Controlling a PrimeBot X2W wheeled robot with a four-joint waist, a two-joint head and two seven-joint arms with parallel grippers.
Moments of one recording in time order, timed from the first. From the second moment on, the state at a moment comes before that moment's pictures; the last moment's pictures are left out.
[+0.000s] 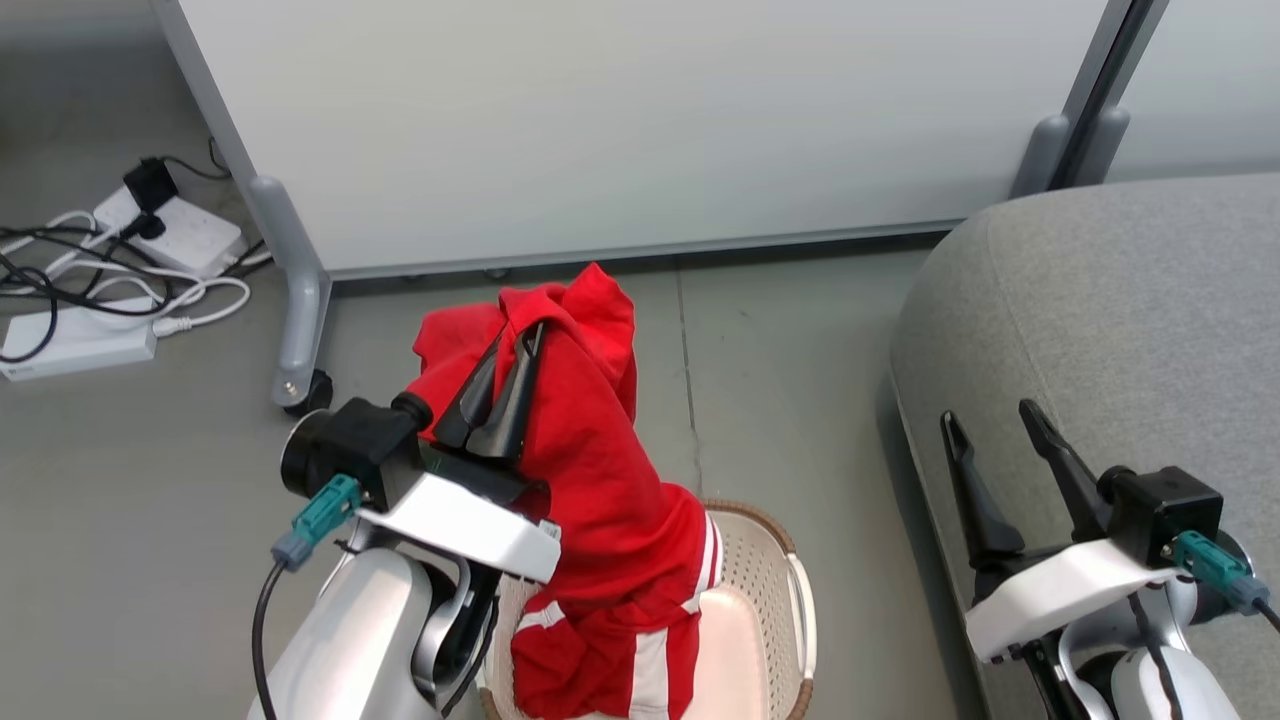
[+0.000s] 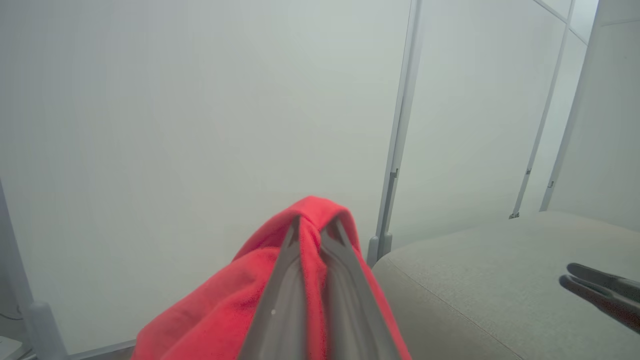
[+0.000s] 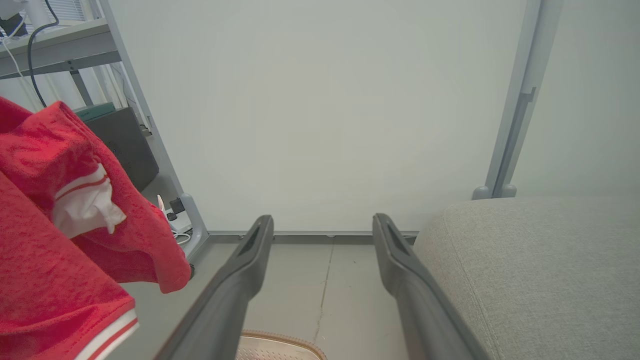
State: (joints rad) left arm -0.37 0.10 -0.40 0.24 -0.41 -0.04 -0.26; right arm -0.13 -0.07 0.11 0.09 0.21 0.13 -0.03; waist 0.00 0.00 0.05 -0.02
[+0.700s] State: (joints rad) left arm -0.23 0.15 -0.42 -0.01 -0.41 0.02 -0.21; right arm -0.05 -0.06 0.11 0.05 0.22 0.13 0.01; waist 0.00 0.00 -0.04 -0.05
